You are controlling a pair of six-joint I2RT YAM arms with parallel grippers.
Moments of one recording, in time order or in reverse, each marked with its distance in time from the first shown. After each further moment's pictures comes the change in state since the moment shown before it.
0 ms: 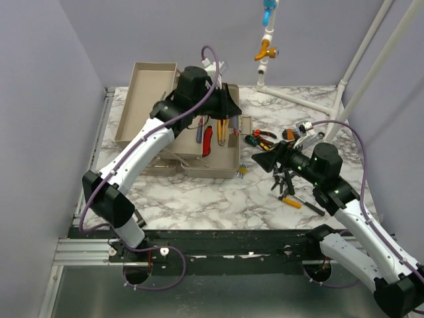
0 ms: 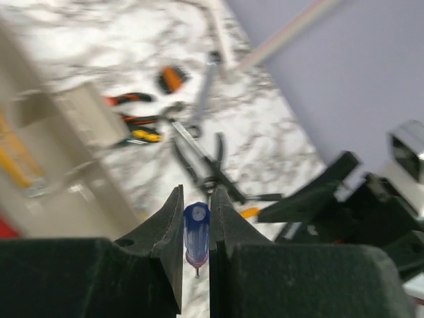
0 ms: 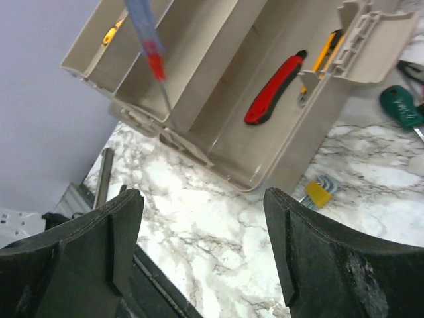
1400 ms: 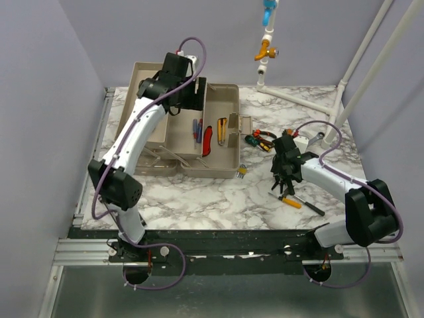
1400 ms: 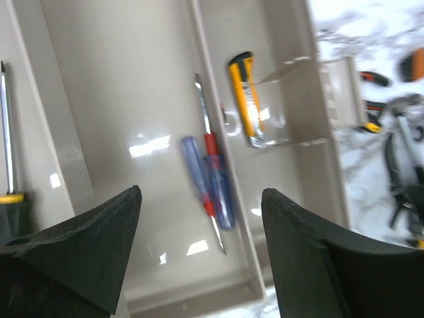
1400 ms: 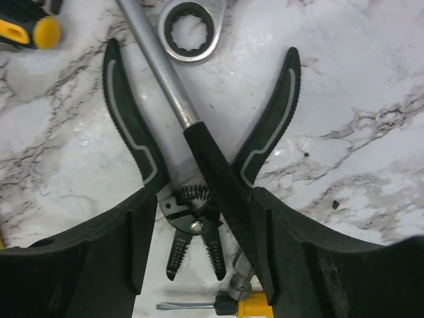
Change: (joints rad) left arm 0.213 0.254 0.421 -0.576 -0.438 0.349; right arm -0.020 0.621 0.121 -0.414 0.805 0.132
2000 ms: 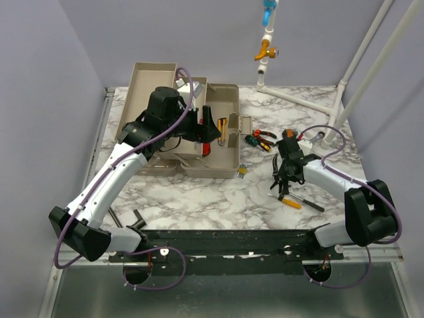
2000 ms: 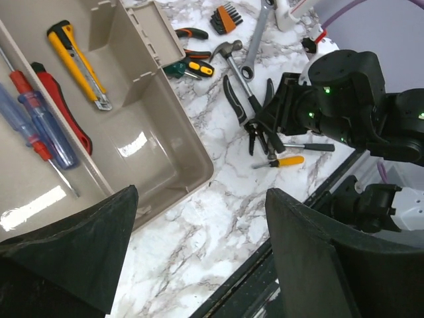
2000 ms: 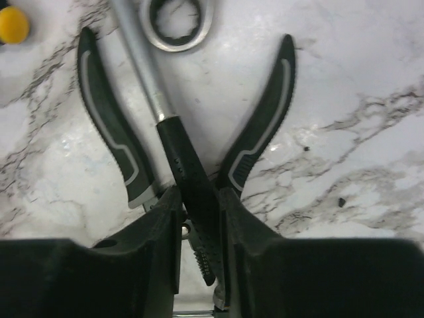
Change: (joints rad) left arm -0.127 -0.555 -0.608 0.332 0.349 -0.169; right arm -0.063 0.004 -0.052 0.019 -0.043 0.052
